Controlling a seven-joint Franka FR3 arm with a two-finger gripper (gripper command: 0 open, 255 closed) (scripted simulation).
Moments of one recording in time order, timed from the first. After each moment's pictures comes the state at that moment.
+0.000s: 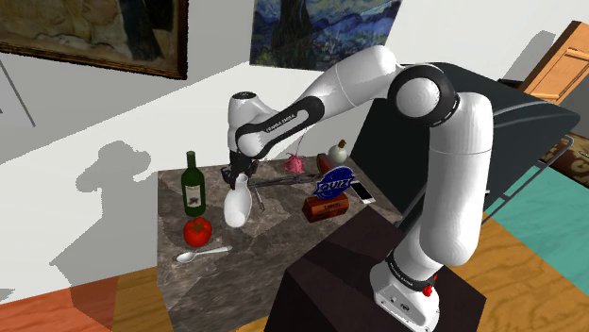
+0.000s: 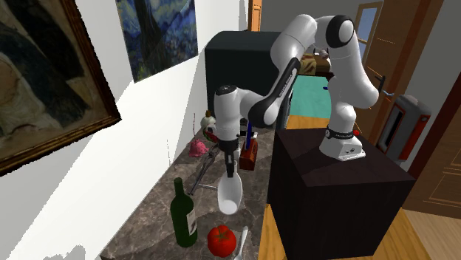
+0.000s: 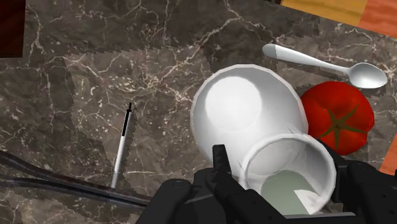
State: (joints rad) arm 0.12 0.47 0.25 -1.92 -0.15 2.34 0.47
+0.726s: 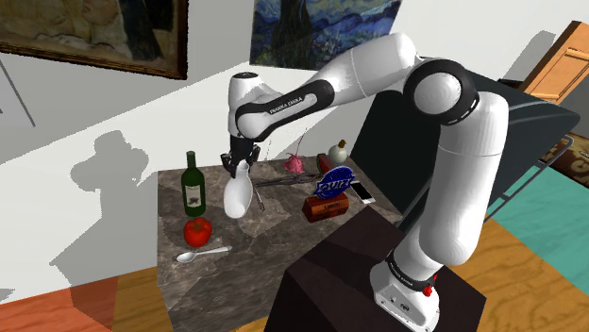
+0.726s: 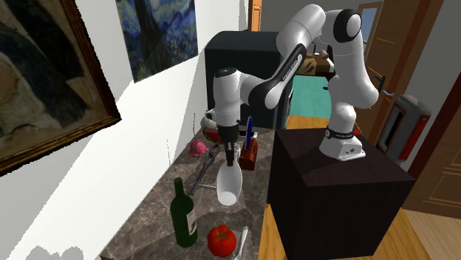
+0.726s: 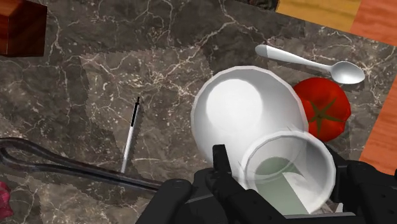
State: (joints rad) arm 0.11 0.38 0.27 -1.90 -0.12 2.23 0.45
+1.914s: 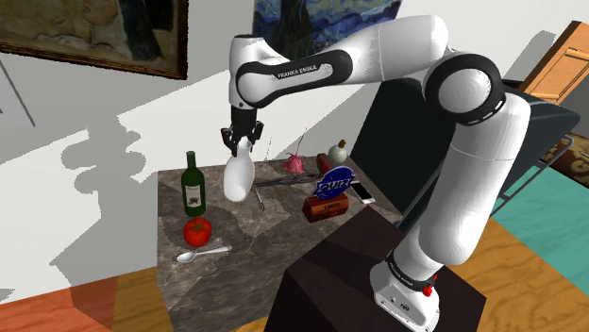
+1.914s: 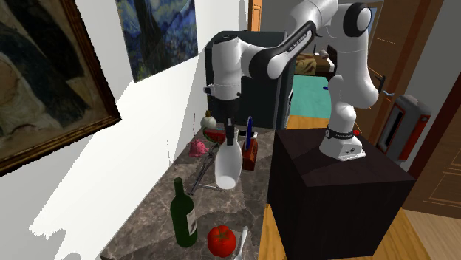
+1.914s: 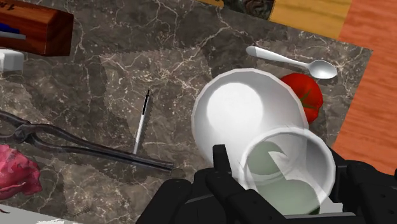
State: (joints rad) arm 0.10 0.27 0.29 -1.80 -0.08 2.03 0.42
